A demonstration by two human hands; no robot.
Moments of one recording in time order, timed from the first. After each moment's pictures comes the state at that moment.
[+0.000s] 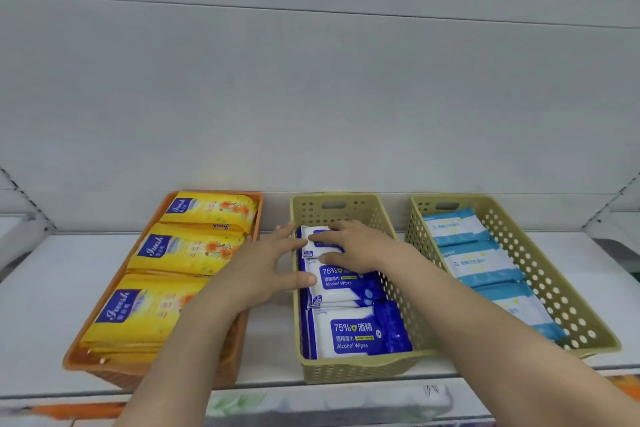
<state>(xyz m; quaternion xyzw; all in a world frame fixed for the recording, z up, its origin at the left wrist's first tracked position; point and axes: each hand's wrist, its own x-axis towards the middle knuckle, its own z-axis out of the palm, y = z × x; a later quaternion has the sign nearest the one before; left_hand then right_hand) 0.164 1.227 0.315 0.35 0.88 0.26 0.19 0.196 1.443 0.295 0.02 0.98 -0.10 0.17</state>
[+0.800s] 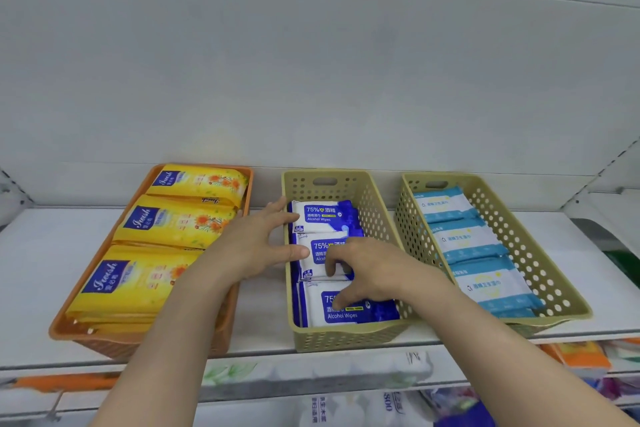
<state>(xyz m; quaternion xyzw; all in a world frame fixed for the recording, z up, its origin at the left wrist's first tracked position) 0.169 1.227 0.318 0.33 0.88 0.27 0.20 0.274 1.417 0.311 0.03 0.97 -0.11 0.20</state>
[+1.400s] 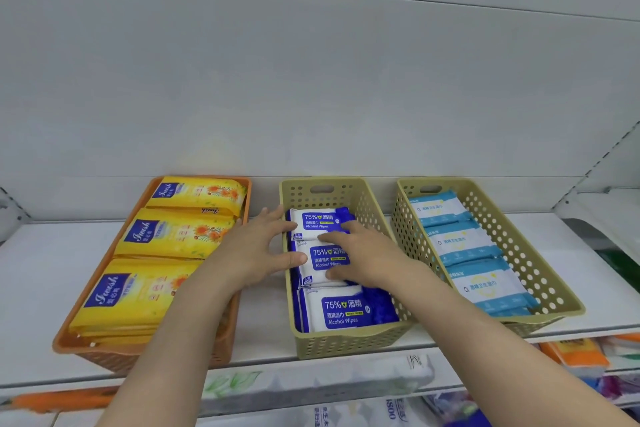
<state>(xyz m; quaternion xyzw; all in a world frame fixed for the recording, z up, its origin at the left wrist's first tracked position) 0.171 1.228 0.322 0.34 0.89 0.22 0.18 0.257 1.420 0.304 0.09 0.98 -0.10 0.14</state>
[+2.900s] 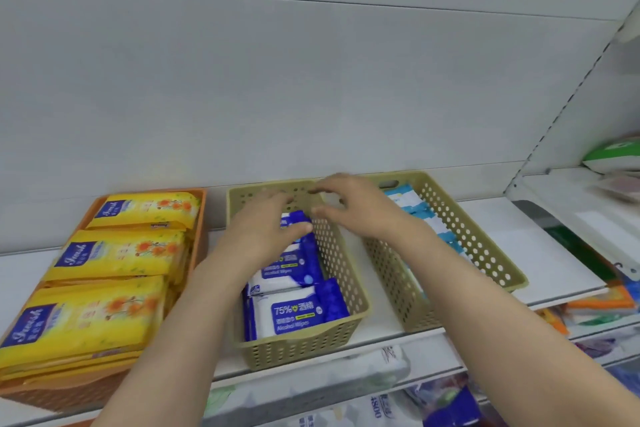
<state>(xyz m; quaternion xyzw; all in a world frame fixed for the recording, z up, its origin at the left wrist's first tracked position) 0.188 1.294 0.347 0.38 0.89 0.24 0.07 0.260 1.475 0.351 0.07 0.97 -0.21 -0.08</state>
